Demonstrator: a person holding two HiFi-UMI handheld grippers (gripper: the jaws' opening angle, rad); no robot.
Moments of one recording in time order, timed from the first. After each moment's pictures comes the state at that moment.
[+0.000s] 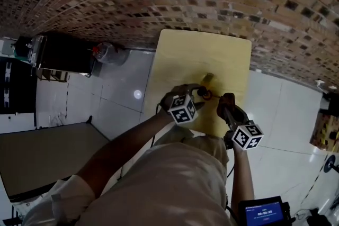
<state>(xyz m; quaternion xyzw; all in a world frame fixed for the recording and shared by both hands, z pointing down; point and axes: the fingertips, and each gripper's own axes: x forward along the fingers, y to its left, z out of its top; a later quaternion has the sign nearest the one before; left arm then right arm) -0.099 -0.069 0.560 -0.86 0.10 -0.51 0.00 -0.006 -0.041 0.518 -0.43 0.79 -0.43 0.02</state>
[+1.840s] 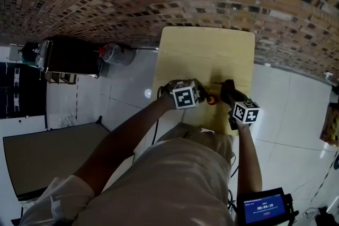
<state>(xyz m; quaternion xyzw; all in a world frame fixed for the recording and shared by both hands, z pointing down) -0.105 -0.052 0.578 -0.81 -0.04 -0.58 -0.08 -0.013 -0.077 0.637 -0.41 0.78 -0.46 -0.05</state>
